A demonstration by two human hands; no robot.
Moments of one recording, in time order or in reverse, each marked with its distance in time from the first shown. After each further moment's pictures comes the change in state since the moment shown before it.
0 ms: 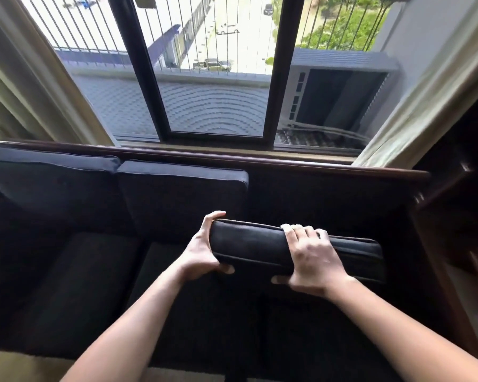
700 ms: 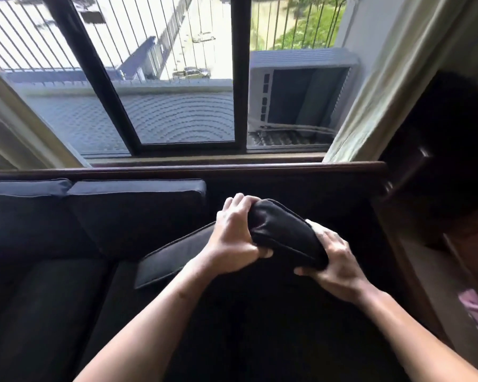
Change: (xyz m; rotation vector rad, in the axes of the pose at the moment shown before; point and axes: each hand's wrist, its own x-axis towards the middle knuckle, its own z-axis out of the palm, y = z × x) left_hand 0.047 0.180 0.120 0.272 0.063 0.314; right_hand -0.078 0.157 0.018 0.692 0.172 0.251
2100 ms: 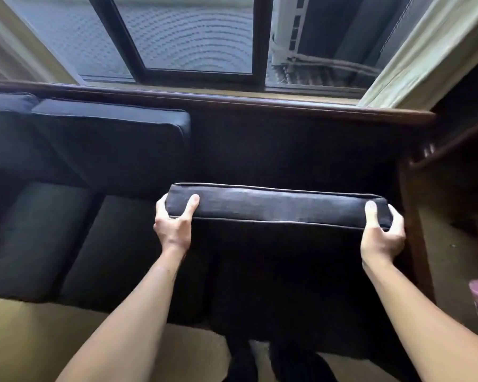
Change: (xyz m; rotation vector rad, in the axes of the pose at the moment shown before) left_hand -0.034 -0.141 0.144 -0.389 0.727 -0.898; right_hand 0.019 0.185 0.030 0.491 0.693 0.823
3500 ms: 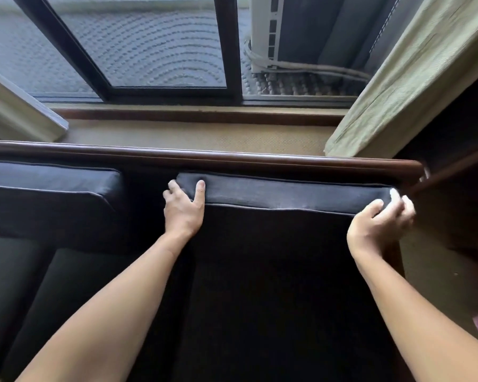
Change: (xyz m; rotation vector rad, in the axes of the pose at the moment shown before) left_hand 0.100 0.114 0.241 0.551 -0.128 0.175; right_hand 0.201 -0.054 0.109 -0.335 0.156 -0.240
